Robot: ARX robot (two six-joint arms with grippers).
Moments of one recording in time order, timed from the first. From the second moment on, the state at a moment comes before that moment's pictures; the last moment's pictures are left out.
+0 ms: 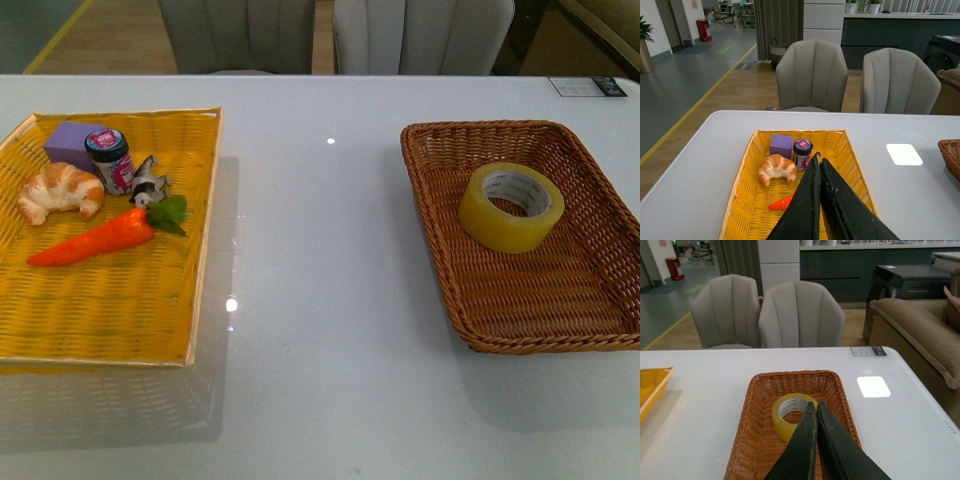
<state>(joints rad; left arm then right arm) 0.00 0.02 0.01 0.00 0.00 -0.01 0.00 0.19 0.02 0.19 0.00 0.01</state>
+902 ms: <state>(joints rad) 0.00 0.02 0.01 0.00 0.00 -0.01 0.00 0.01 0.02 0.00 0.00 0.00</state>
